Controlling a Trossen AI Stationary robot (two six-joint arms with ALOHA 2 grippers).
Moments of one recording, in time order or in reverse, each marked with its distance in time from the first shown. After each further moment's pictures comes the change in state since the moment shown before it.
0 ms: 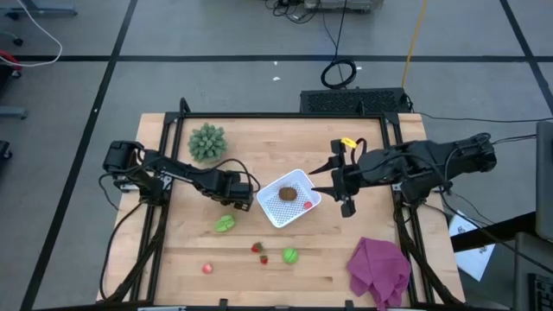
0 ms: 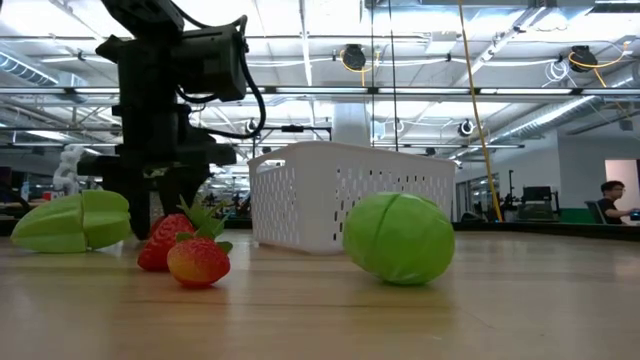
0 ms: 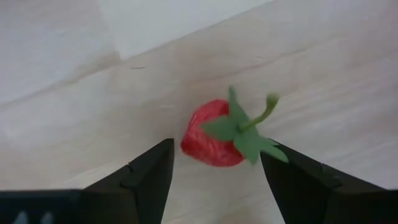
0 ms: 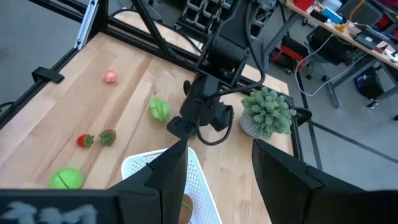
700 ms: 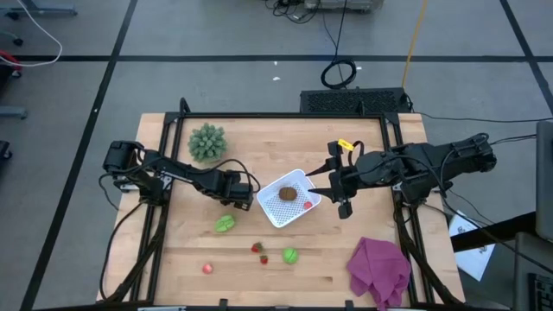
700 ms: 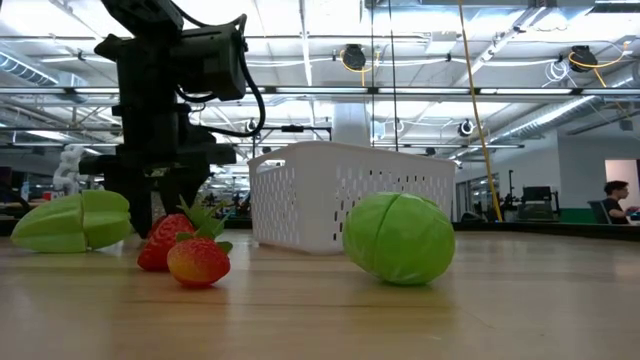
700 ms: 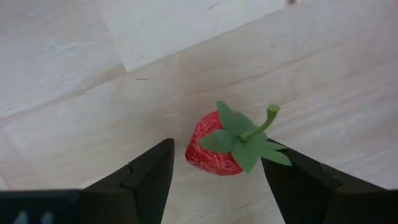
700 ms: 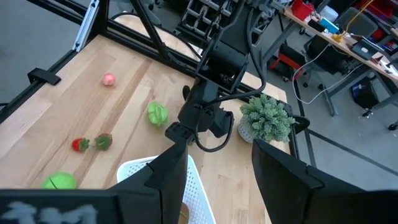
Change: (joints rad) left arm 0.000 0.000 0.000 -0.004 -0.035 0.006; right arm 0.000 0.001 -0.031 0.060 0.000 -0.033
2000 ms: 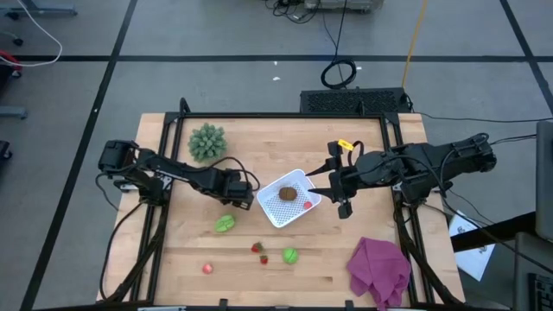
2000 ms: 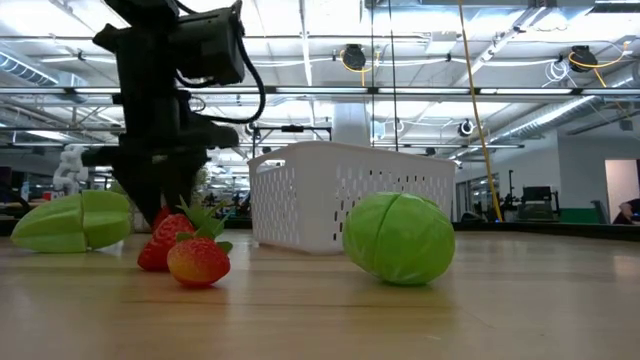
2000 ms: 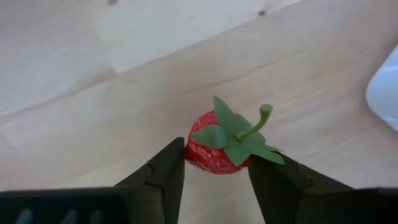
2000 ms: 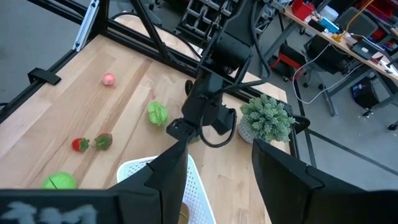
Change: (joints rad) left arm -0.003 -0.061 0.006 -0.010 0.010 -0.002; right arm 0.000 0.000 0.000 0.001 0.000 0.000
